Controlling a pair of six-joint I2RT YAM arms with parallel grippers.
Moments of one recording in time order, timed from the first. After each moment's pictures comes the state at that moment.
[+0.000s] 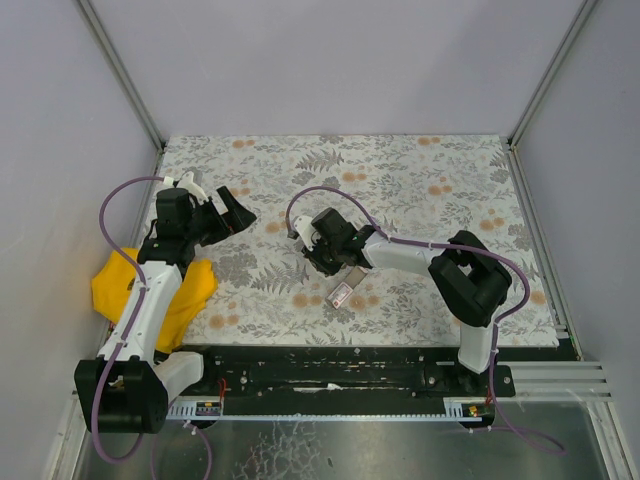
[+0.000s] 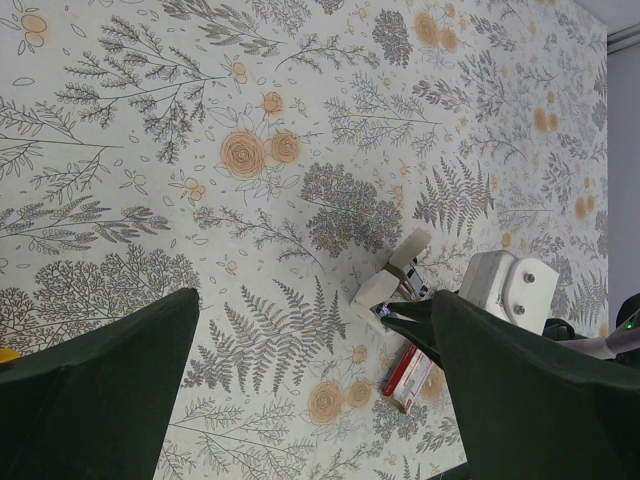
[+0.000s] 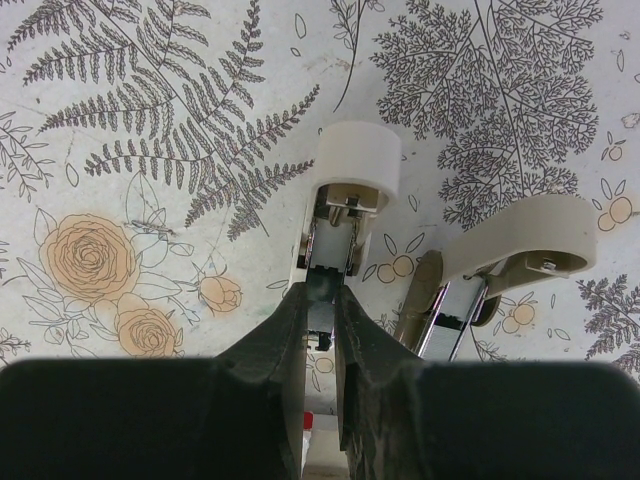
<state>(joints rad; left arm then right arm) 0.01 1.08 0.84 -0.32 0.36 -0.50 0.85 1.89 1.21 -0.25 -0.11 -0.20</state>
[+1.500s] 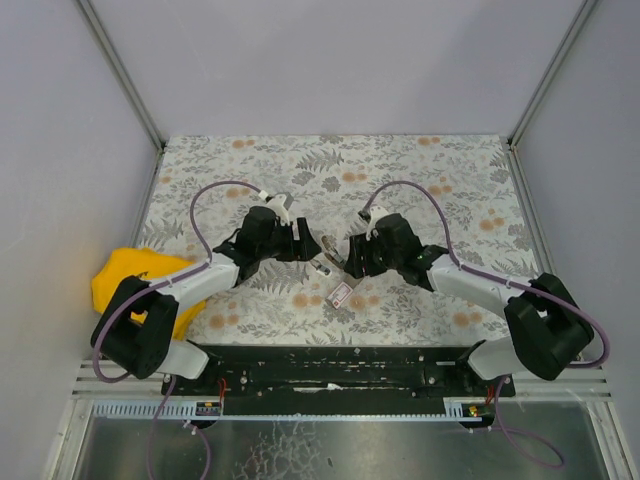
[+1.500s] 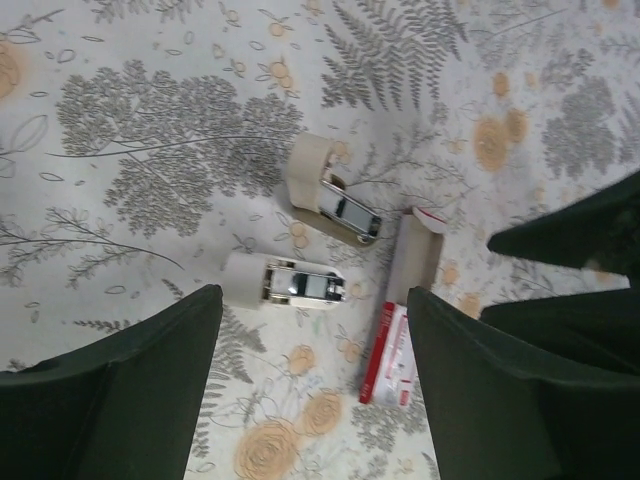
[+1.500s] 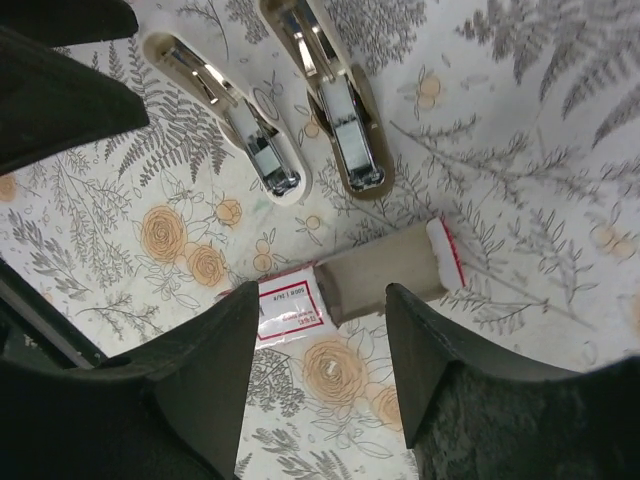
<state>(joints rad) -0.49 1.40 0.70 0.12 0.25 -0.52 0.66 1.42 0.78 -0.07 -0.16 0.33</state>
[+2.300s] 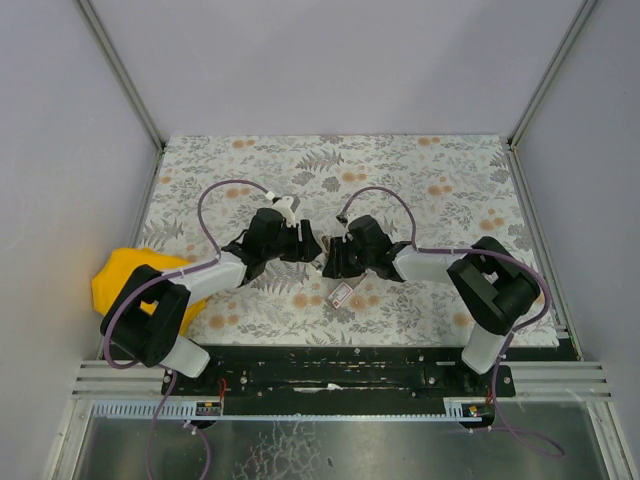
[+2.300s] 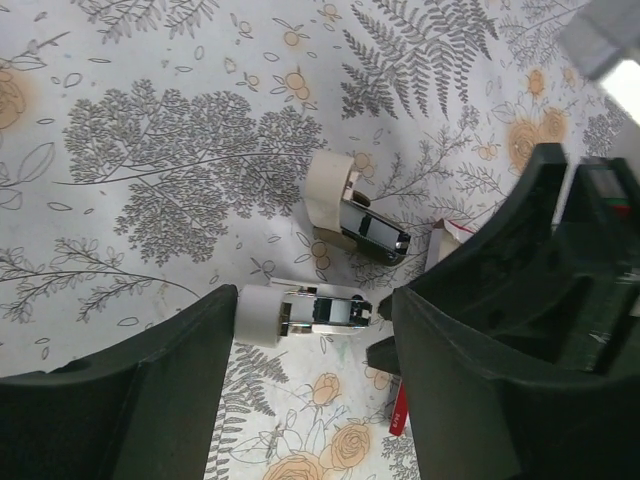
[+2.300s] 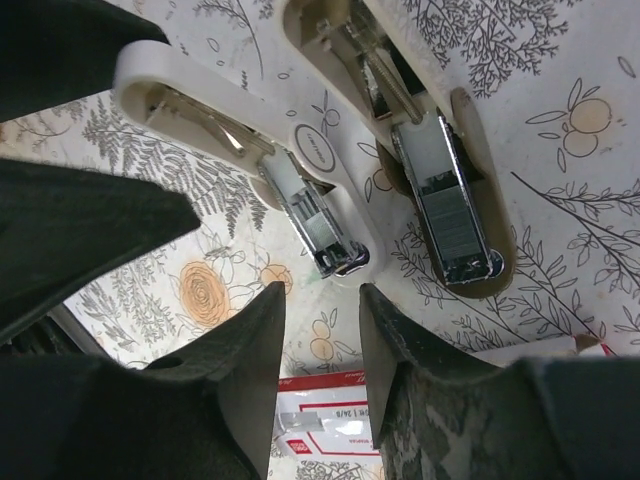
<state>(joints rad) -0.51 1.49 0.70 0.20 0.20 -0.45 0.72 1.74 0.86 0.12 -0.26 0.56</state>
